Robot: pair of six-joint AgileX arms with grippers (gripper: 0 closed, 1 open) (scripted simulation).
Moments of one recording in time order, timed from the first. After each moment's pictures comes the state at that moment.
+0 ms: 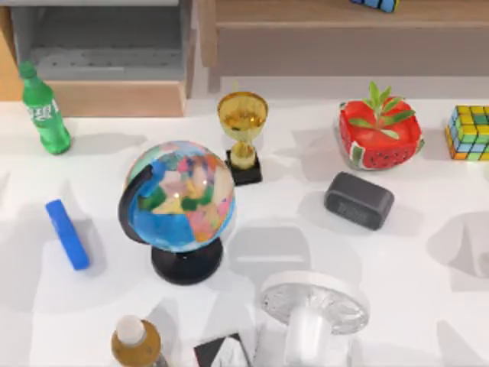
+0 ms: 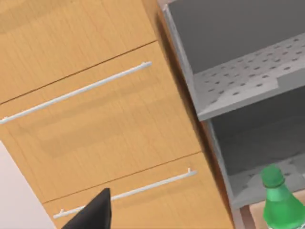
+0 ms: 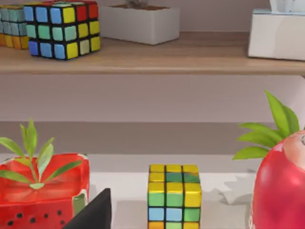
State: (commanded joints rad) left arm 0.13 0.53 0.27 0.30 0.10 0.40; right arm 0.00 0.00 0.00 0.00 0.00 0.00
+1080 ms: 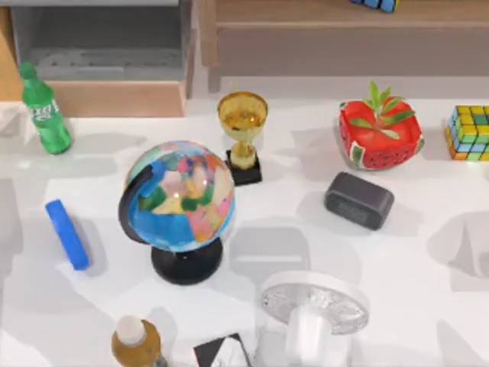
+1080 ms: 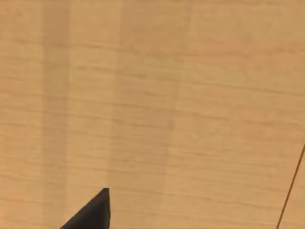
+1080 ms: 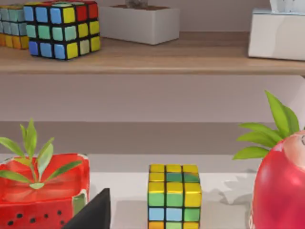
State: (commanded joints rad) left arm 0.39 2.10 1.01 1.09 0.43 1.47; right arm 0.00 0.00 0.00 0.00 0.00 0.00
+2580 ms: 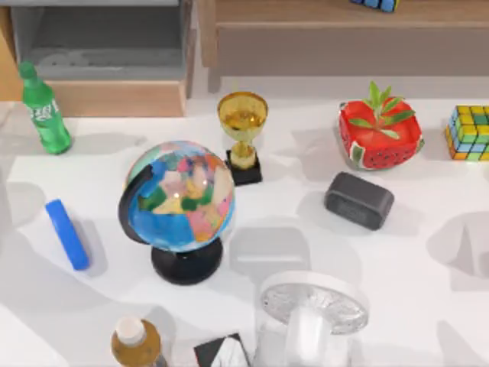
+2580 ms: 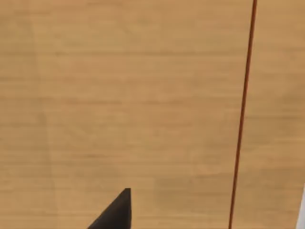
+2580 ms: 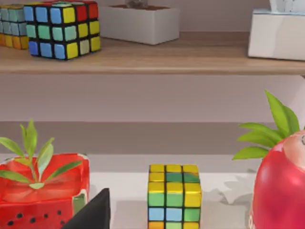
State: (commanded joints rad) left arm 0.39 2.33 1.21 1.11 0.44 1.58; right arm 0.00 0.00 0.00 0.00 0.00 0.00
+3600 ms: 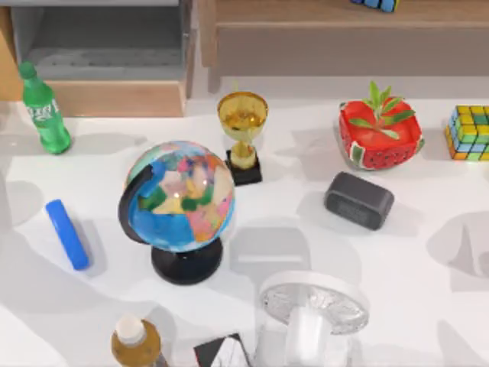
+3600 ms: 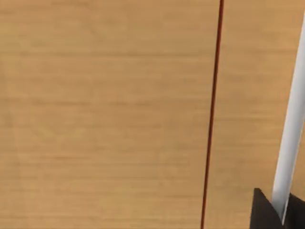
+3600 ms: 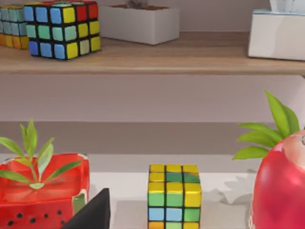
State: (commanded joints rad) left arm 0.39 2.33 1.21 1.11 0.44 1.58; right arm 0.00 0.00 0.00 0.00 0.00 0.00
